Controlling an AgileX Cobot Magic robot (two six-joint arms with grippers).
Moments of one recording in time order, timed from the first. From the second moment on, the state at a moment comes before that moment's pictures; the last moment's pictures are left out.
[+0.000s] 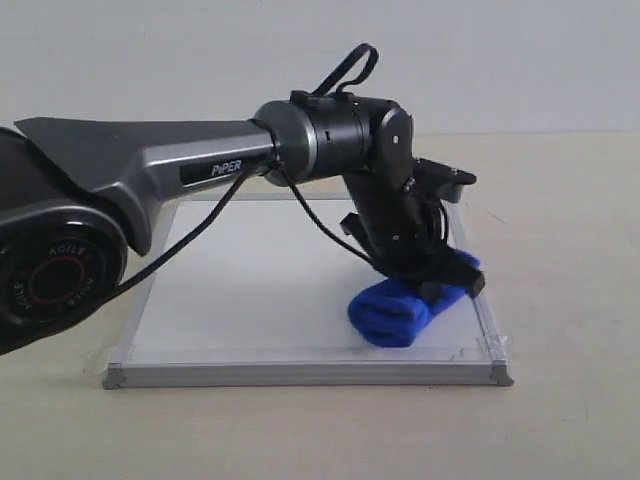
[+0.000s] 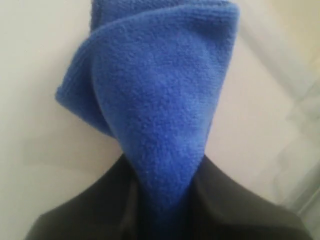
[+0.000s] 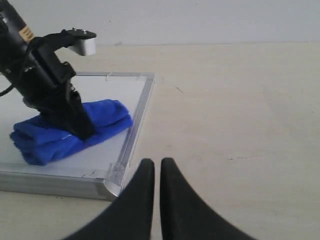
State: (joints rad) left arm -0.75 2.47 -2.06 -0.23 0.98 0.13; right arm 0.07 0.01 0.00 -0.03 0.35 0.11
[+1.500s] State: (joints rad) left arm -0.77 2.62 -2.17 -0.75 0.39 -0.27; right arm 0.07 0.01 0.00 -0.03 0.35 0.11
